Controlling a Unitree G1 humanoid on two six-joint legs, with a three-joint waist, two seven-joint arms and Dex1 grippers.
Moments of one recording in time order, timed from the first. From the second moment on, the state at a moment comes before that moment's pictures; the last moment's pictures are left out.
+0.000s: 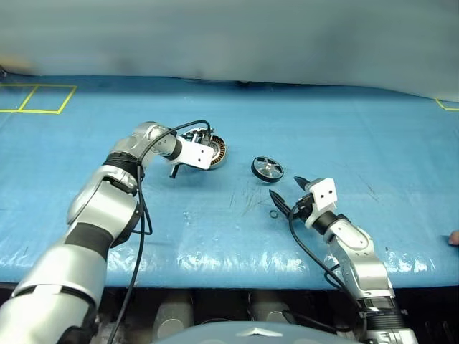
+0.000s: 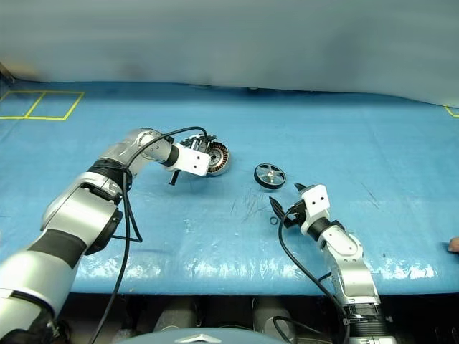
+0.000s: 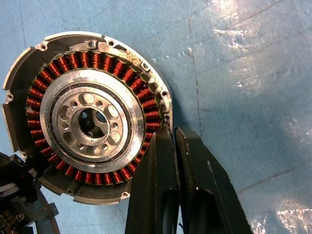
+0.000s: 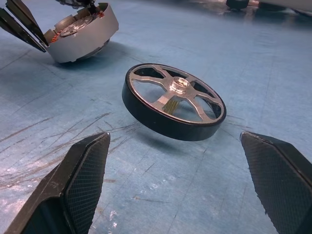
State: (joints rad) left arm -1.18 0.40 -0.50 1.28 0.51 -0.62 -1.00; right arm 0.00 -0.33 -0.03 -0.04 0.20 0.09 0.50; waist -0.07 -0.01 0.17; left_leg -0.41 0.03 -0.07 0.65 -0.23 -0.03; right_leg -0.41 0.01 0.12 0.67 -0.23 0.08
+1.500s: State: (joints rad) left arm -0.69 0.72 -0.45 0.11 0.10 -0.34 -1.42; right arm -0.02 -0.34 0.01 -0.04 0.20 0.12 0.54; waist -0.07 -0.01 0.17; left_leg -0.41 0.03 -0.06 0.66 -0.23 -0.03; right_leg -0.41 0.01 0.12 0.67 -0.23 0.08
